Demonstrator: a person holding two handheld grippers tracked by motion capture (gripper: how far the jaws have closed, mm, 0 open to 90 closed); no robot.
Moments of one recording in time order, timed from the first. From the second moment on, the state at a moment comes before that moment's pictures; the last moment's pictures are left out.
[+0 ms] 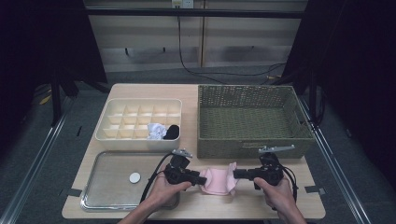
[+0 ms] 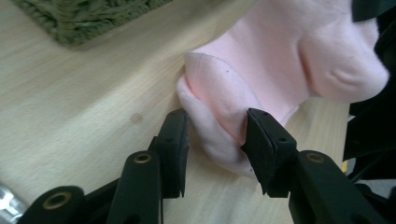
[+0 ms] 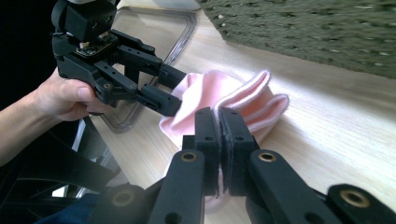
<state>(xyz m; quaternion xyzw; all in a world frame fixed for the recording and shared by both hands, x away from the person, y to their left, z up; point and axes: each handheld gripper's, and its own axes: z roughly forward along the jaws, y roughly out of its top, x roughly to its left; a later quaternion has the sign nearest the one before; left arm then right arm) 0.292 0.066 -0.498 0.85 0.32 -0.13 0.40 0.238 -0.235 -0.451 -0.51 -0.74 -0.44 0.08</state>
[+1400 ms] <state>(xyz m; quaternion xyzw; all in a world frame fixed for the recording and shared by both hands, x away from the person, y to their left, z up) 0.283 0.064 -0.491 0.85 0.30 -0.14 0.41 0.264 -0.170 -0.471 -0.48 -0.76 -0.41 0.11</state>
